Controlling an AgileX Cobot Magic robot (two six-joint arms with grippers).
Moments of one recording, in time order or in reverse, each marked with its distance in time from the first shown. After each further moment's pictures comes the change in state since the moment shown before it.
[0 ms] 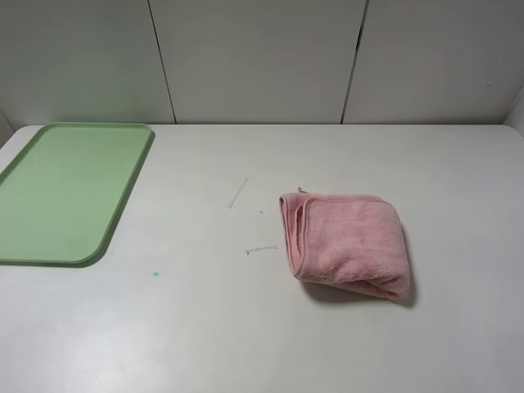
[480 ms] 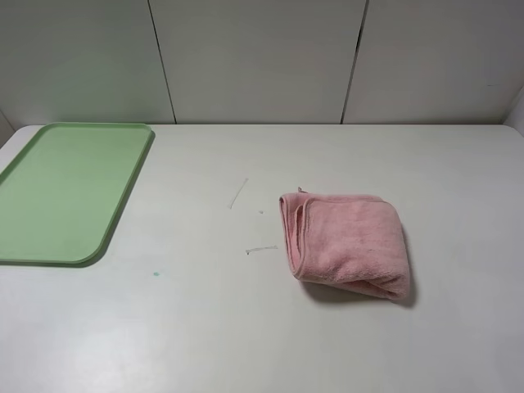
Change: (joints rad) left arm 0.000 0.000 0.000 0.000 0.000 0.000; right arm 0.000 0.000 0.000 0.000 0.000 0.000
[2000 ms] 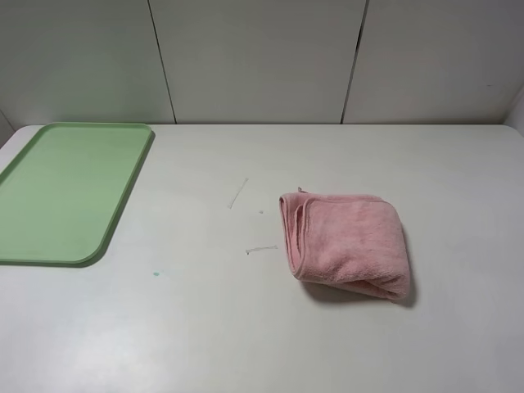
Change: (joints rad) left arm 0.000 0.446 -0.142 -0.146 -0.021 0.000; right arm 0.000 0.000 0.000 0.000 0.000 0.000
